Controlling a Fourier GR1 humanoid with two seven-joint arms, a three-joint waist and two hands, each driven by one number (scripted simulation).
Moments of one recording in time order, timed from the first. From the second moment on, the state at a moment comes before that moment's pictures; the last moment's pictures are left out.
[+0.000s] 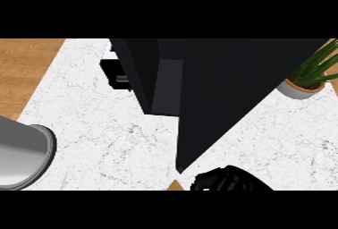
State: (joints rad) left arm 0.85 0.49 0.15 -2.28 0.89 -0.32 -0.45; right arm 0.06 -0.09 0.49 -2.15 -0.21 0.28 0.29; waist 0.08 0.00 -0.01
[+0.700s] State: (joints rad) left arm 0.96 0.48 0.35 -2.23 1.04 -0.50 -0.44; right arm -0.60 -0.02 0.16 -1.57 -0.47 0.17 0.42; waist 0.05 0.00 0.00
